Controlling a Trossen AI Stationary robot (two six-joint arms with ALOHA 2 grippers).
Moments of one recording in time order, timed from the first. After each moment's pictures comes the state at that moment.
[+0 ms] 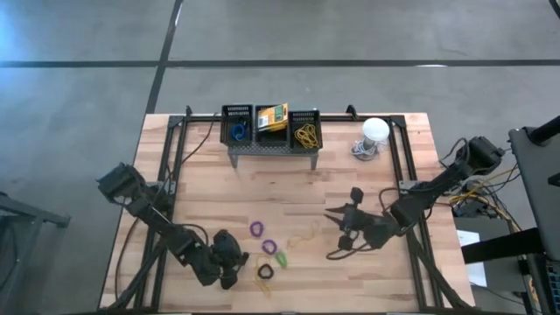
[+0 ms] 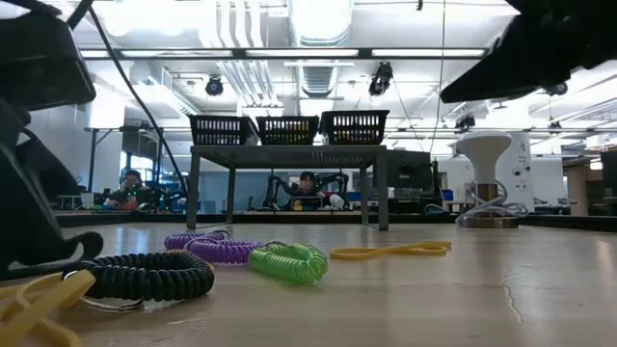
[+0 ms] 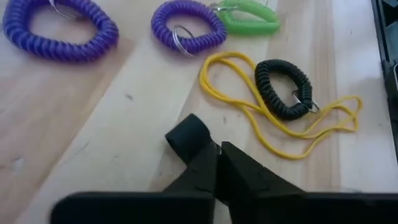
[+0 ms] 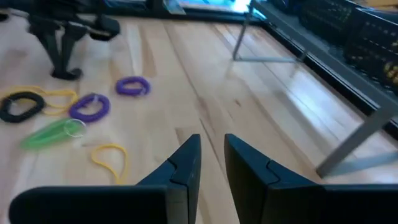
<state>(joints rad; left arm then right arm) -0.81 1.73 0.65 0.15 -0.51 -1.09 0.62 1.31 0.55 0.13 0.88 0.38</state>
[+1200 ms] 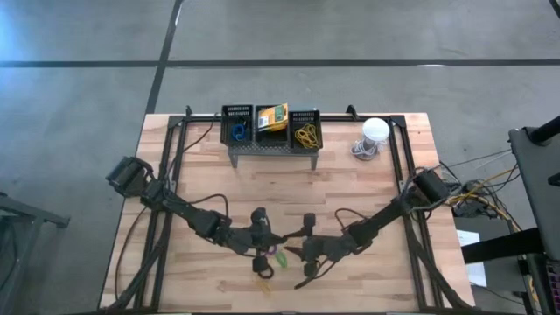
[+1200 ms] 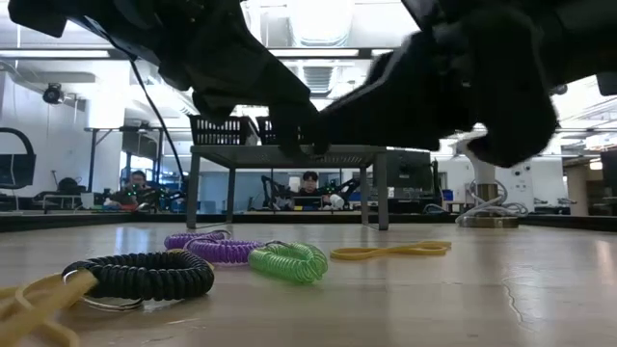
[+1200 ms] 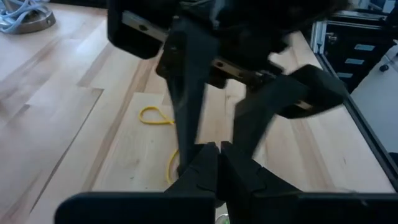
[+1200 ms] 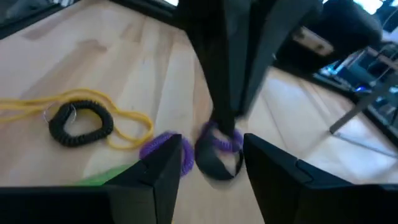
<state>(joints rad) -0.48 1.74 0.85 0.37 -0.42 -0.34 0.52 1.96 0.84 0.76 0.61 -0.13</state>
